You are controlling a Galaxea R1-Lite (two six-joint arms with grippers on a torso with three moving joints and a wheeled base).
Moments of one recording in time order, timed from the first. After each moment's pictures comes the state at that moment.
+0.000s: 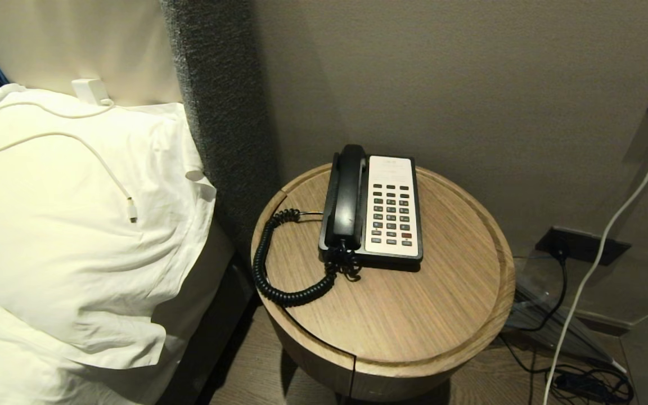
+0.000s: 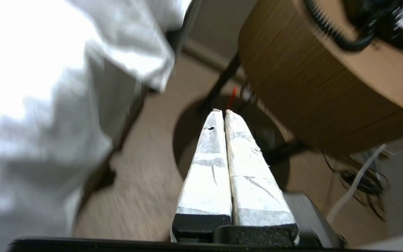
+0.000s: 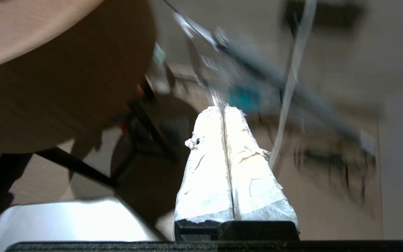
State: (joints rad) left arm 0.00 0.01 -0.15 0.23 -0.19 -0.29; right arm -0.01 0.04 -0.11 0.20 -0.02 0.05
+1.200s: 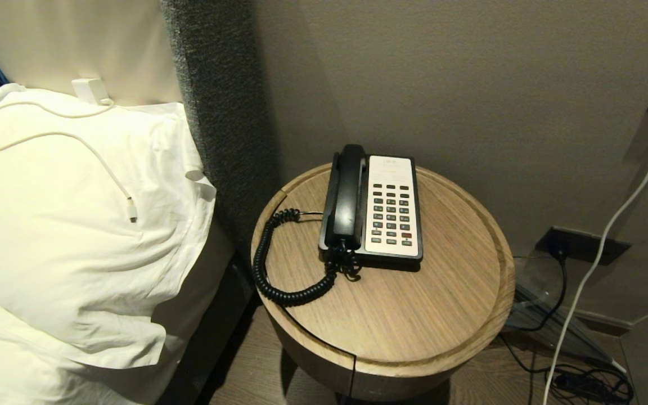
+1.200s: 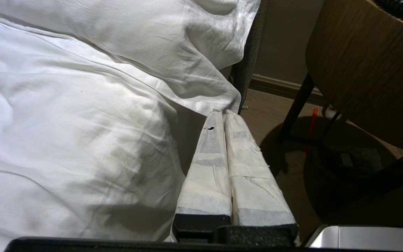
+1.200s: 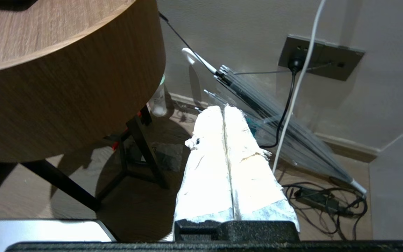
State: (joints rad) left arm 0.00 0.00 0.00 0.01 0.00 0.02; right arm 0.00 0.01 0.00 0.00 0.01 -0.04
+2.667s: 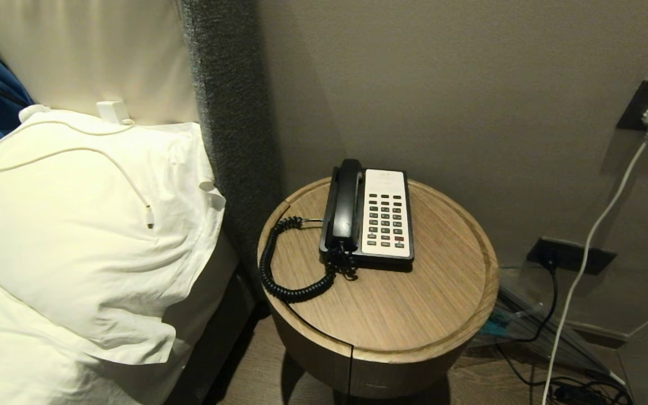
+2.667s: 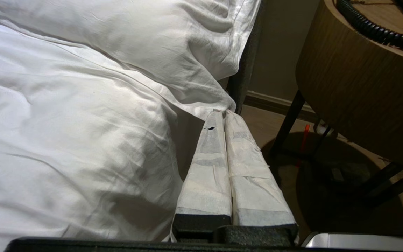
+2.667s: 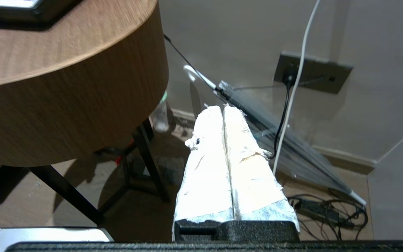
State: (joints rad) left arm 0.00 0.00 0.00 0.01 0.00 -0.01; right arm 0.00 0.01 0.00 0.00 0.01 -0.03
